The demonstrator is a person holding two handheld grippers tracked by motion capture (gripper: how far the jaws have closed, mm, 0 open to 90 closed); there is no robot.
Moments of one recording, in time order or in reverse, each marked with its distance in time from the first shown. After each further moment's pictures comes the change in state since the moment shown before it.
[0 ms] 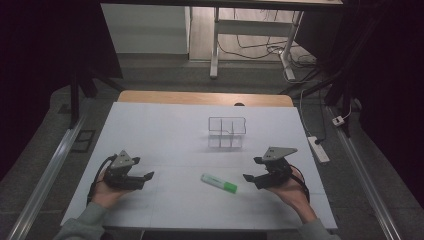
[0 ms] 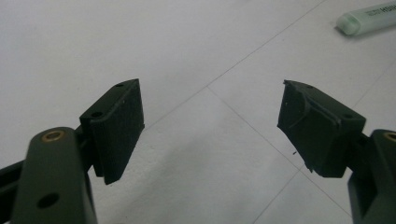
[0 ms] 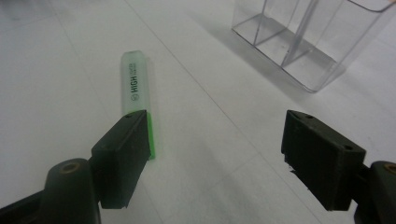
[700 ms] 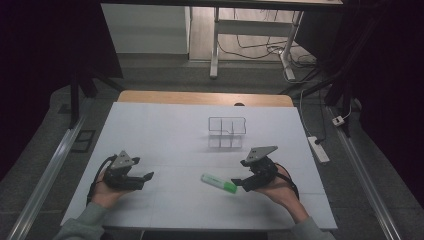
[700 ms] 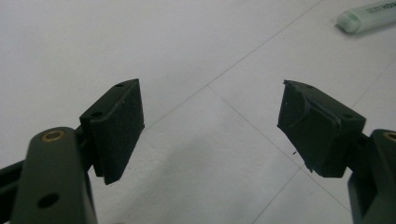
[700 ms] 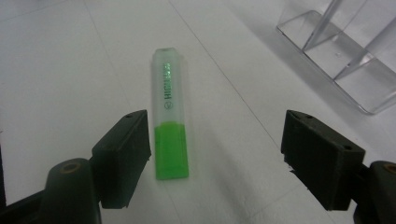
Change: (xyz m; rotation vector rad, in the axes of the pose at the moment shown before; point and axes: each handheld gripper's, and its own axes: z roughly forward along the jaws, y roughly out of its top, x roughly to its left) left arm 0.000 0.000 -0.001 0.001 0.005 0.010; right arm 0.020 0.023 0.026 0.097 0.075 -0.065
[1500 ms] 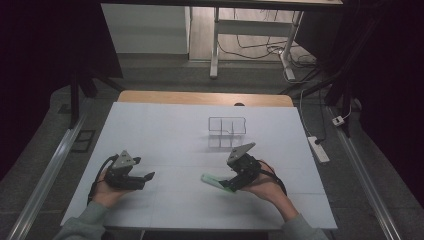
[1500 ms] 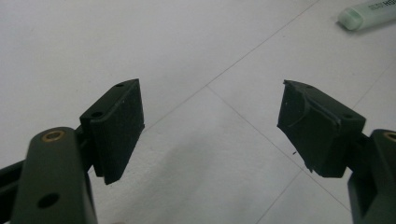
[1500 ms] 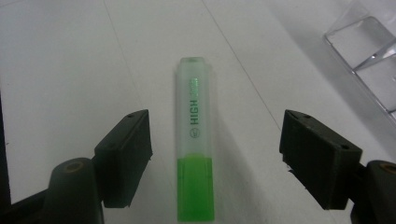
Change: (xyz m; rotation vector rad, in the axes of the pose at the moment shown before) left arm 0.000 0.001 0.003 0.009 -0.004 0.010; right arm 0.014 0.030 0.031 0.121 0.052 -0.069
